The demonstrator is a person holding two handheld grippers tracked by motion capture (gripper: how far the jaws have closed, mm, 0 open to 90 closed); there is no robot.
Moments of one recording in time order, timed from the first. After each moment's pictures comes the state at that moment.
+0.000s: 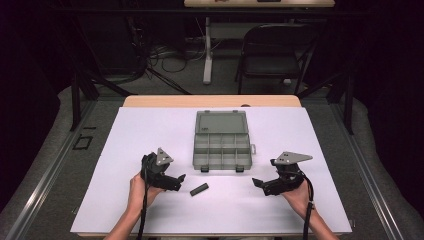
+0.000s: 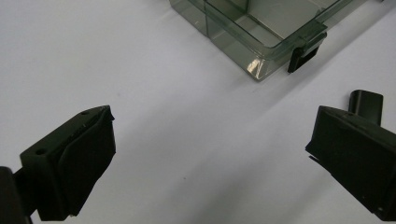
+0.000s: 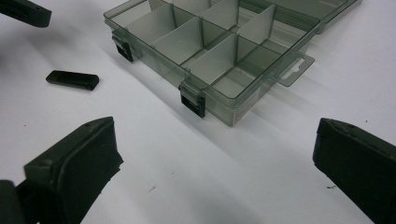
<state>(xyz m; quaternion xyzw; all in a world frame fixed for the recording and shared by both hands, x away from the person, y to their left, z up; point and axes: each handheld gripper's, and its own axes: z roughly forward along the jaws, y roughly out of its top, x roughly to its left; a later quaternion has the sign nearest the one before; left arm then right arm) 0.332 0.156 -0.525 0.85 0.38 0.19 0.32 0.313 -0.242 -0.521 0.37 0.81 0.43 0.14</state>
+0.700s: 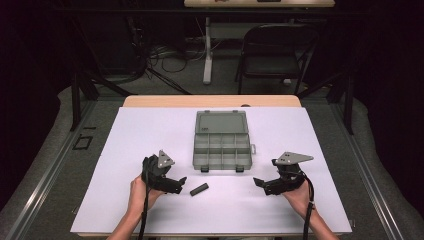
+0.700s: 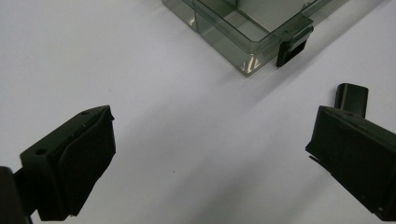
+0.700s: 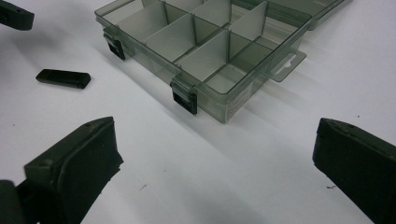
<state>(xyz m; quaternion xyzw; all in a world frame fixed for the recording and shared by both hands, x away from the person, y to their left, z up) 0.325 0.153 -0.524 0.85 0.38 0.19 0.31 0.315 -0.246 -0.525 0.38 0.80 0.44 0.15</state>
